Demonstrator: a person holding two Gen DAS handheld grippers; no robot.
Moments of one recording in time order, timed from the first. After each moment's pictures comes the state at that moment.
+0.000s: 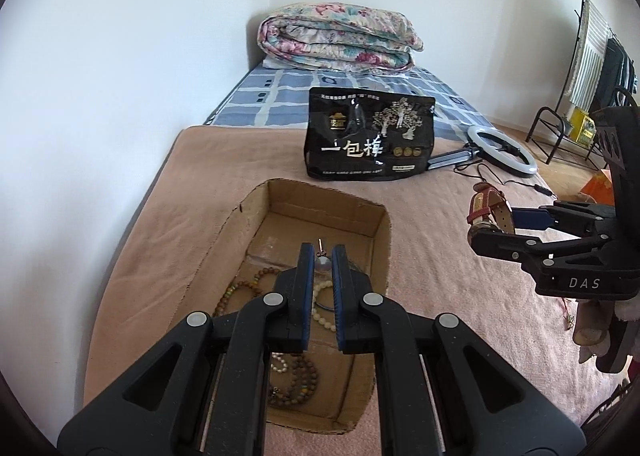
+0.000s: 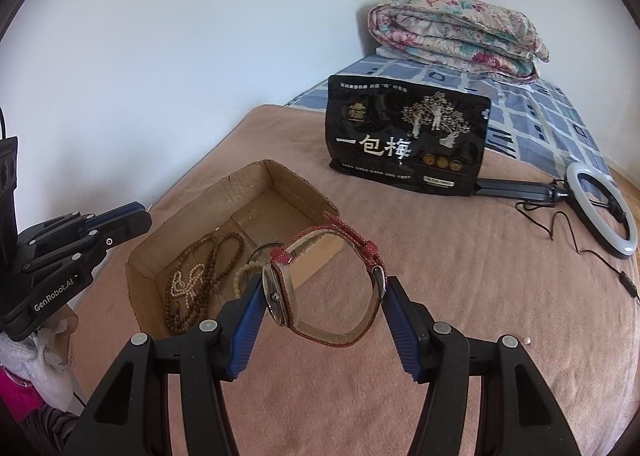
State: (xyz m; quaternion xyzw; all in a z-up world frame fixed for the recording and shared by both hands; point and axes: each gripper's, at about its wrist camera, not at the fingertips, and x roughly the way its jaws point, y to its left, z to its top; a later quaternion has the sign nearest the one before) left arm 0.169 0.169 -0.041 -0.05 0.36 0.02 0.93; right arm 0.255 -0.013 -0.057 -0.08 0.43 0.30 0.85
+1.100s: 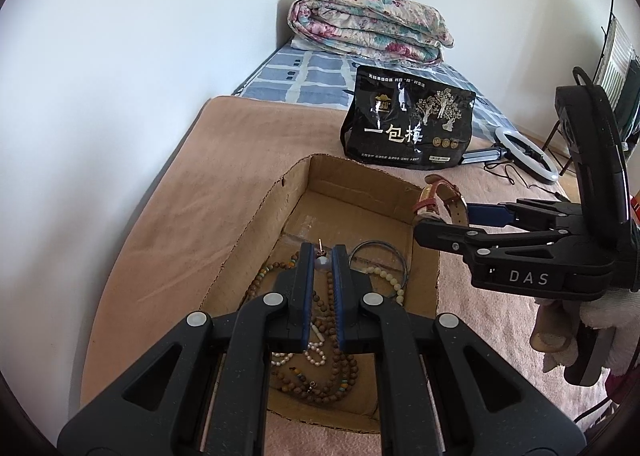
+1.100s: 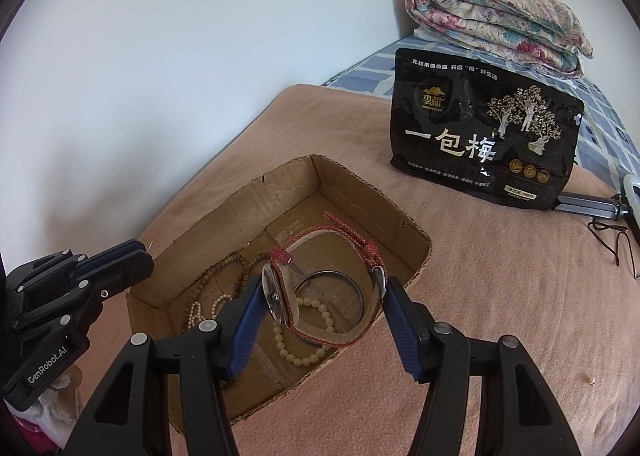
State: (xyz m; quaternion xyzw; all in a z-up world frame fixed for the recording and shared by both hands) left arm 0.169 0.210 -0.066 -0.09 0.38 0.04 0.92; right arm 0.283 0.075 -0.096 -0.08 0.45 0.34 0.82
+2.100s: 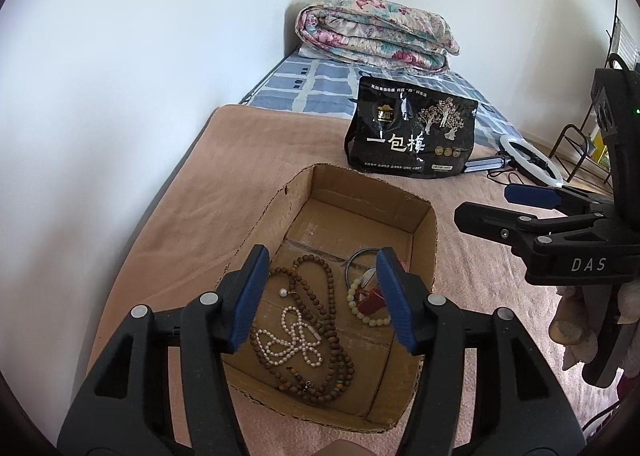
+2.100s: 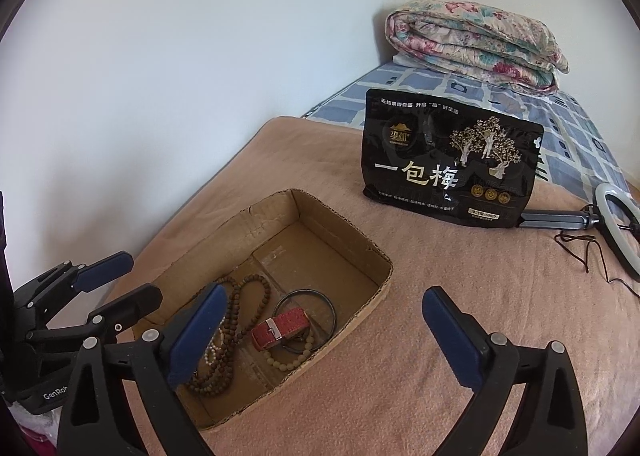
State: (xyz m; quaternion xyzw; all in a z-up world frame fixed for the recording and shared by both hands) left arm 0.163 0.201 -0.056 -0.08 0.37 0.06 0.92; right arm 0.277 0.052 -0.063 -0.08 0.42 0.31 0.85
